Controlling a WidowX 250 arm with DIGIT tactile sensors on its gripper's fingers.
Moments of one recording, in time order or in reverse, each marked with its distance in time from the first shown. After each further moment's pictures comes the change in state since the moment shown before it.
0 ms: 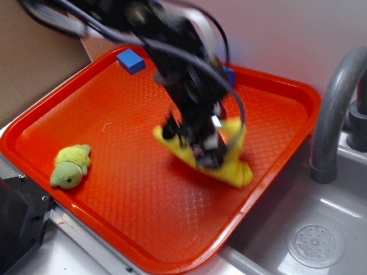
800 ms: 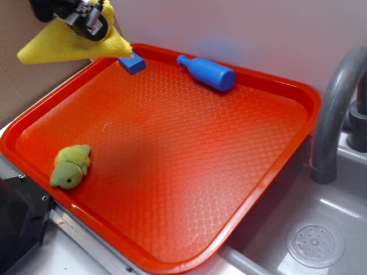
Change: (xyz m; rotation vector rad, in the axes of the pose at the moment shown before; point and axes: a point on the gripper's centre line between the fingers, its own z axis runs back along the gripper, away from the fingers) arm -0.082 0.071 0.135 0.327 -0.021 0.834
